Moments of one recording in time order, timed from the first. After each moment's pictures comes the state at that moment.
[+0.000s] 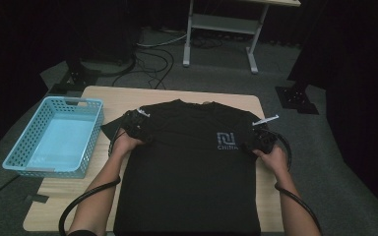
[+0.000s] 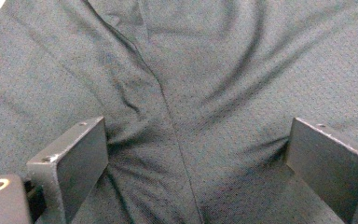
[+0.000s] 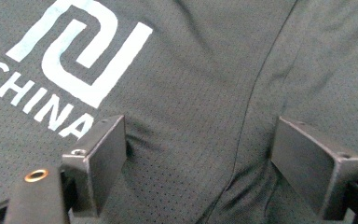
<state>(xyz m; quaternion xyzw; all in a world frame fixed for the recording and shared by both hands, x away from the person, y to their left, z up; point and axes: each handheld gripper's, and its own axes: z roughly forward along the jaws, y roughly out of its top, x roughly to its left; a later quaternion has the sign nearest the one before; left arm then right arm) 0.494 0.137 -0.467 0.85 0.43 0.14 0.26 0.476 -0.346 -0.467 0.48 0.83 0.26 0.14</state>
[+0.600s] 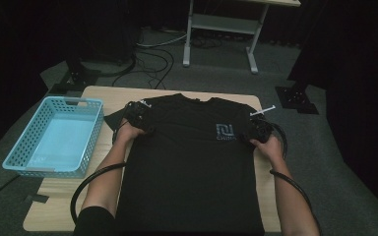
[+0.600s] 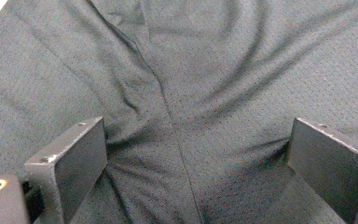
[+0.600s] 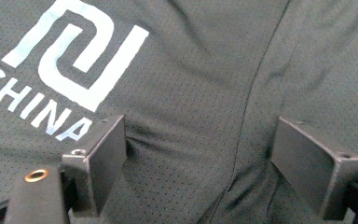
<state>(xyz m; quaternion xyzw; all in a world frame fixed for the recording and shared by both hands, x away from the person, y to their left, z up) 0.538 0.137 -0.467 0.85 0.44 0.15 0.27 0.519 -0.345 -0.467 0.49 0.82 0.26 0.14</state>
